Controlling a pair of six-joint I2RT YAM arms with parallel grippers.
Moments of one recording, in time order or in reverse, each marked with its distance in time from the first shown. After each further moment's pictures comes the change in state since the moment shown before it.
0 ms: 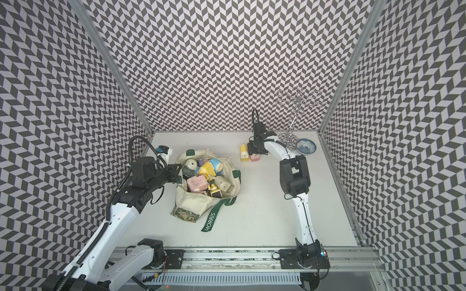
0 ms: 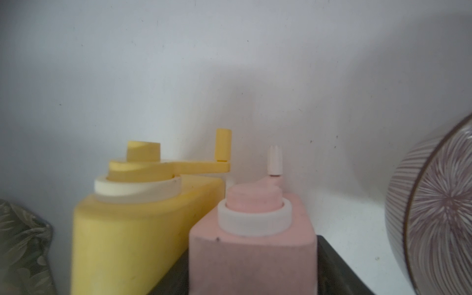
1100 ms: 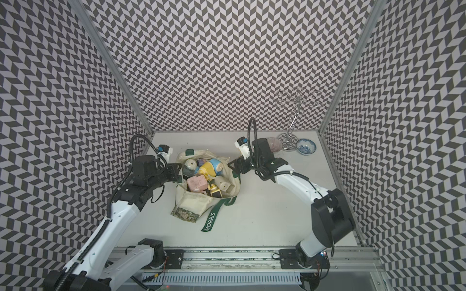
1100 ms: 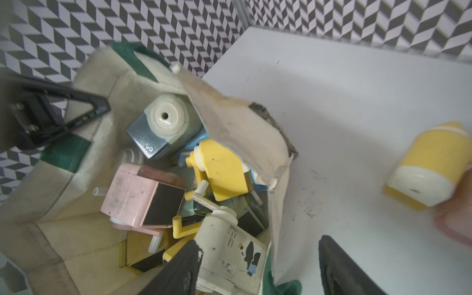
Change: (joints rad) left arm 0.000 0.030 0.023 -0.015 -0.005 0.000; right arm 0.210 -0.746 -0.870 0.584 -0.394 -0.037
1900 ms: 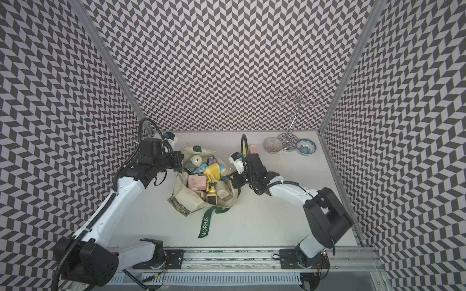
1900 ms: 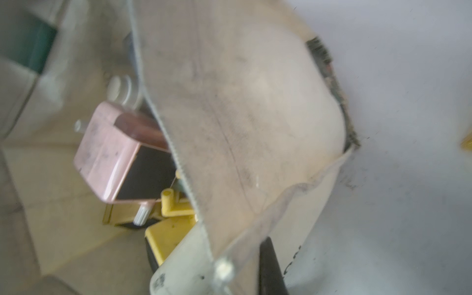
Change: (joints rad) left arm -0.003 0.297 0.329 -0.146 -0.031 0.078; right arm 0.155 -0.046 -0.257 0.220 0.069 0.114
